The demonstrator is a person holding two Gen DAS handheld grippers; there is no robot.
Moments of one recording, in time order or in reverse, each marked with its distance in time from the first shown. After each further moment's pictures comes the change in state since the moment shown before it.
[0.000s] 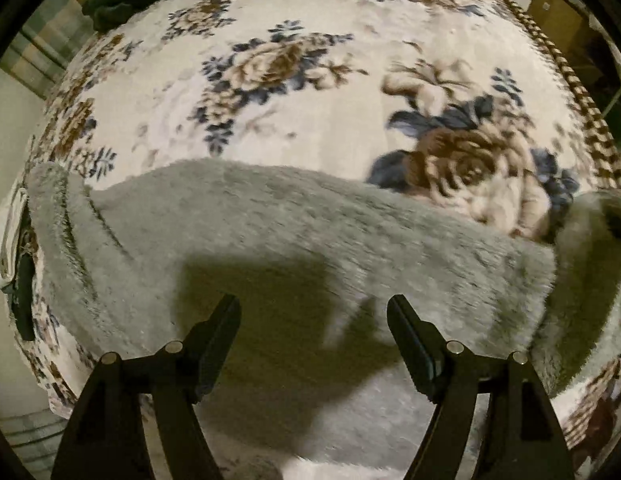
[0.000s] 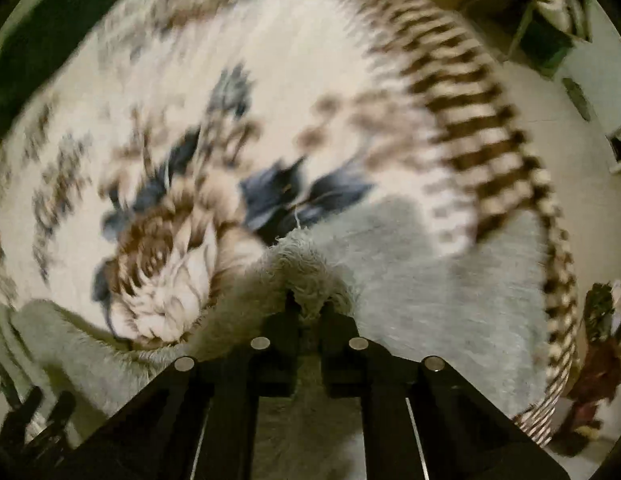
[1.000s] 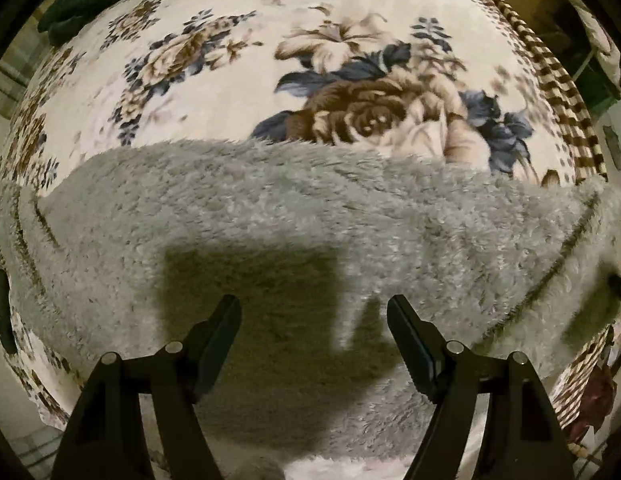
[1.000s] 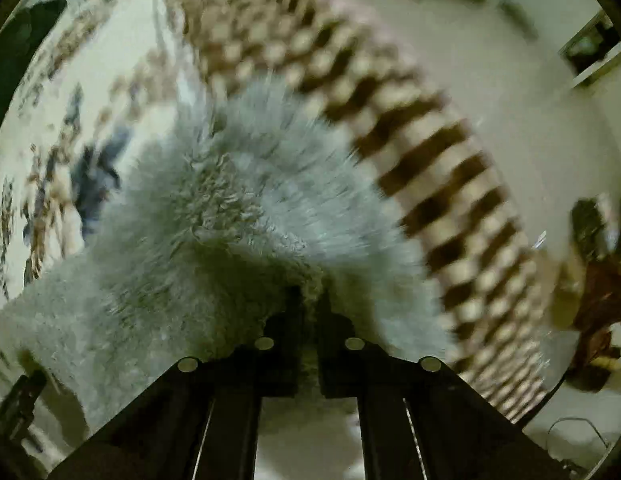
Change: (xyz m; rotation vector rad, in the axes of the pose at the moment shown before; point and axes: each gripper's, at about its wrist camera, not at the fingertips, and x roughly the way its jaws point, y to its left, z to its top) left arm 0.017 -0.081 -0.022 0.096 0.047 -0.074; right arm 0.009 -0.162 -0.043 0.200 0.072 -0.109
